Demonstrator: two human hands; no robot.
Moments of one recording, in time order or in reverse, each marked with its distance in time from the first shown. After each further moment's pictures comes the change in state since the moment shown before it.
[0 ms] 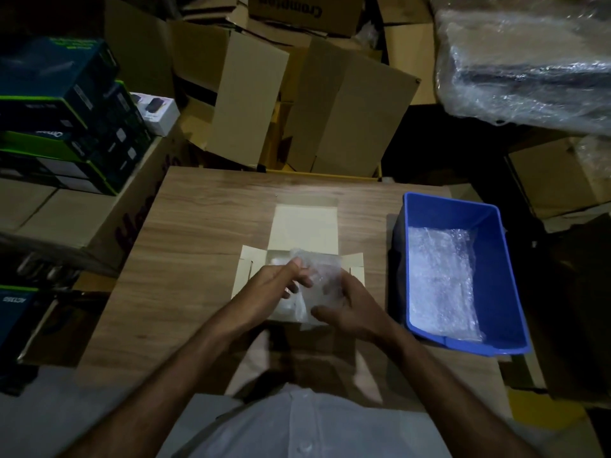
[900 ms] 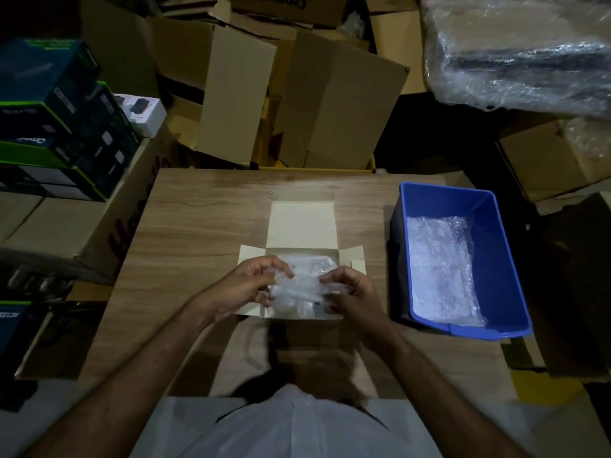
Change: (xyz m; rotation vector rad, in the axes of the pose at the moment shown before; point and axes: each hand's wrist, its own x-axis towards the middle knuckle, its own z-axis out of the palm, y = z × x) left_hand 0.028 -0.043 -0.052 -0.176 -0.232 -0.111; right_hand 0.005 0.027 0.024 0.441 0.299 0.176
